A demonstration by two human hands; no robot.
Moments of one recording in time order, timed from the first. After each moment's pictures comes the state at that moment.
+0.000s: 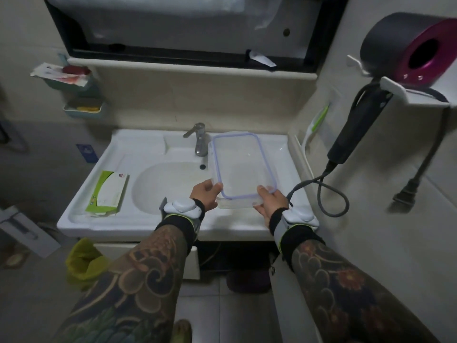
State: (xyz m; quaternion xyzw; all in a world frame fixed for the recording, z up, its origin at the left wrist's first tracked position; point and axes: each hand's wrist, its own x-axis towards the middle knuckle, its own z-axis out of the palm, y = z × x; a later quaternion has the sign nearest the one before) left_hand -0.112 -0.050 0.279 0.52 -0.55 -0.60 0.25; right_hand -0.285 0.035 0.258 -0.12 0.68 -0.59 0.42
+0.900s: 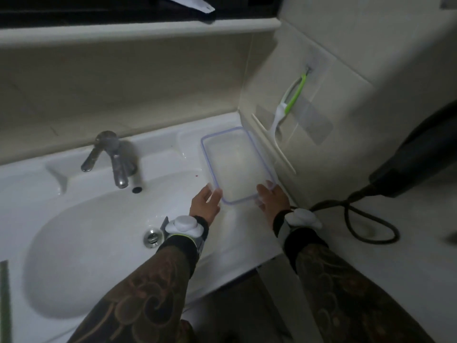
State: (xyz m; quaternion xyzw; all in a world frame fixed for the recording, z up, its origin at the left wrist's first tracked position) left_hand -0.280 -0.167 0.155 0.45 -0.51 -0.72 0.16; right_hand -0.395 -0.045 0.197 0.05 0.70 -0.64 0.31
